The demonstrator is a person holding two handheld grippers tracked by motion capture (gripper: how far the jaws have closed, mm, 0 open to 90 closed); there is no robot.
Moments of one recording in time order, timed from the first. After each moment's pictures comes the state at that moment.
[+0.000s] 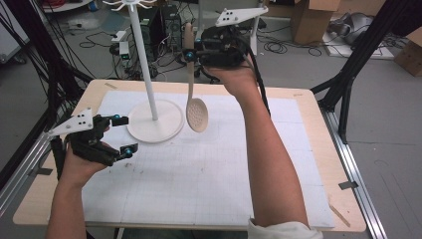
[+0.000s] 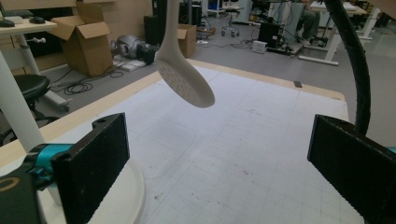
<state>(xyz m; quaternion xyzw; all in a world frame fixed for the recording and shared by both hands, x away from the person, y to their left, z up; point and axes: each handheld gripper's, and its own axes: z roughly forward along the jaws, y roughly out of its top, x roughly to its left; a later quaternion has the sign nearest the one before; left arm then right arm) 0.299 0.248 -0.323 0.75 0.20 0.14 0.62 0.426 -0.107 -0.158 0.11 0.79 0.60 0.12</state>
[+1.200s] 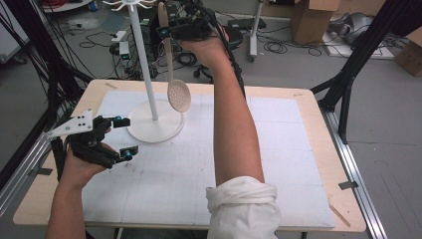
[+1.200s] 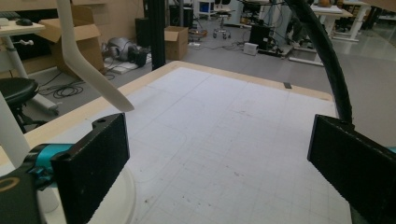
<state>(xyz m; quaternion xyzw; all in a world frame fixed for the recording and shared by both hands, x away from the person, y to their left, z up) 0.295 0.247 -0.323 0.75 0.19 0.13 0.63 0.494 -0.041 -0.138 0.13 0.82 0.55 0.11</state>
